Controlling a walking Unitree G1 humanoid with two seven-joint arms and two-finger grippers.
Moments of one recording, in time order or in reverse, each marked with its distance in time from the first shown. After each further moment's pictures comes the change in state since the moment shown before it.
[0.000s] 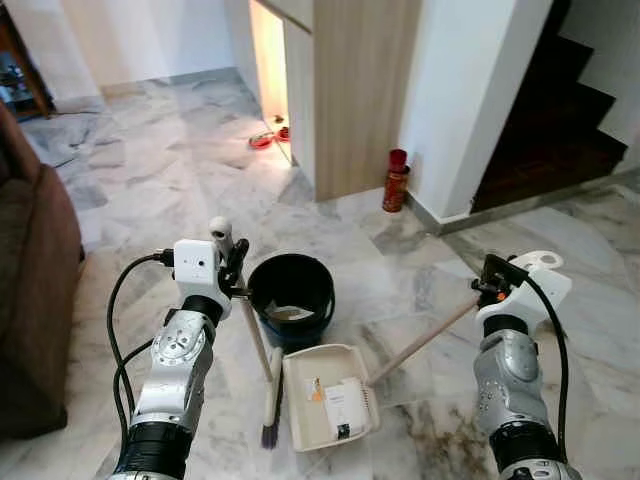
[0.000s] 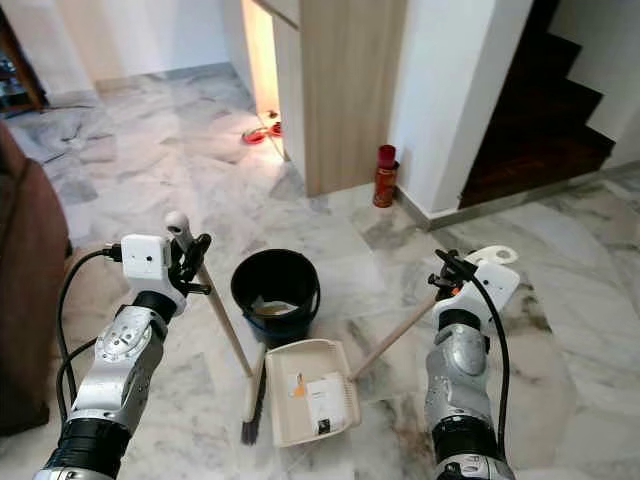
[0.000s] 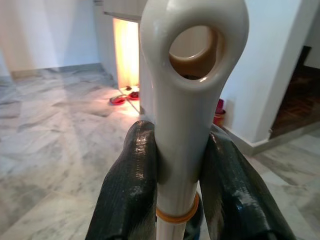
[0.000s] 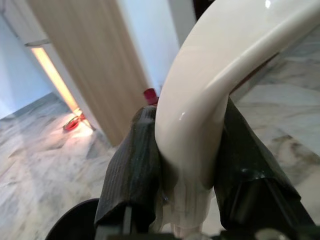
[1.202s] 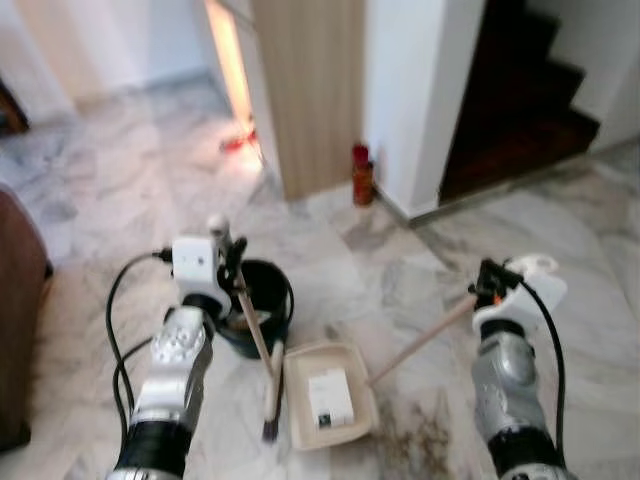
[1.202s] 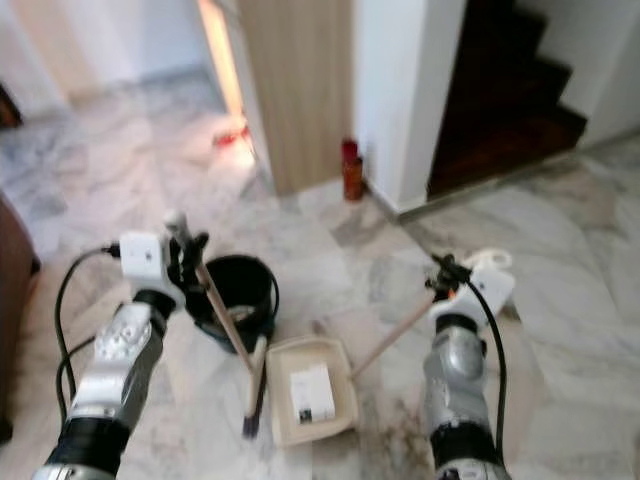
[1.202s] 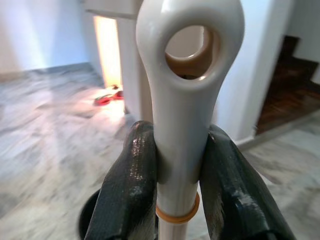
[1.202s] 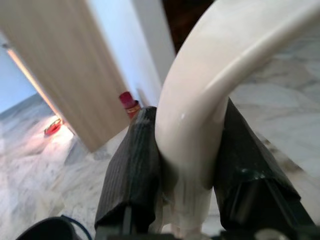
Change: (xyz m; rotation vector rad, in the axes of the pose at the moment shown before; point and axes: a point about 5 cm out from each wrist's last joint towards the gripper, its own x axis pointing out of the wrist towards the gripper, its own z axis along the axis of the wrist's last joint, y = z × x) left arm 0.003 -0.002 0.003 0.001 -0.010 0.004; right arm -0.002 -0.004 0.000 -0.018 -0.004 -0.001
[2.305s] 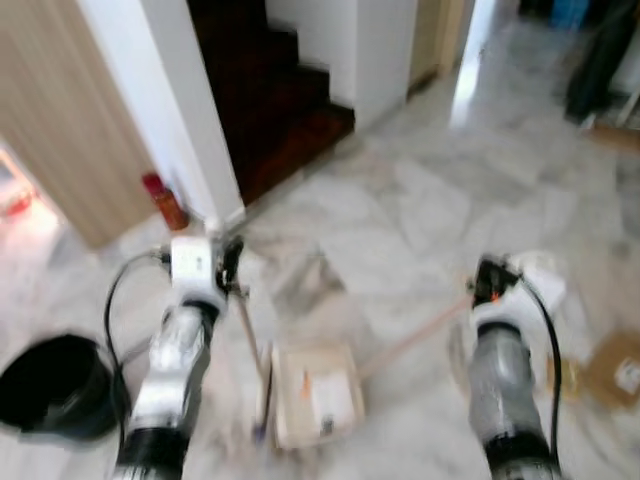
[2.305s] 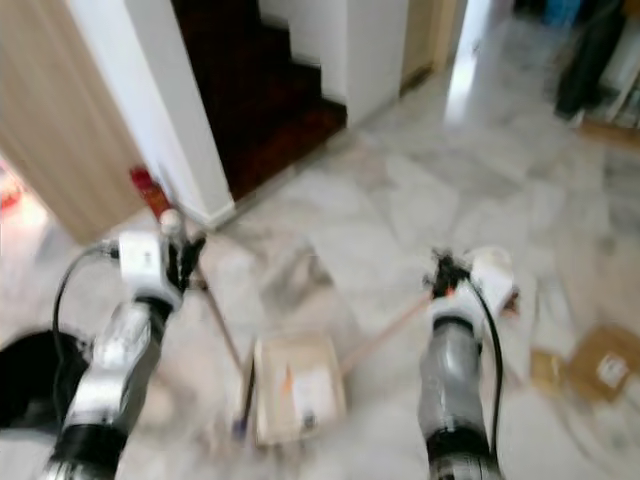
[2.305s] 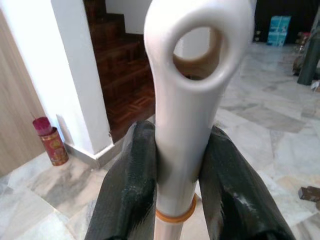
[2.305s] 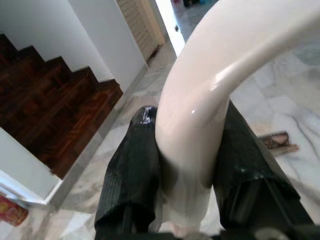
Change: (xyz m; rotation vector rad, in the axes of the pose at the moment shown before) left arm -0.002 0.006 -0.003 0.016 0.016 0.027; right arm -0.003 0.007 -0.005 0.044 0.017 -0.006
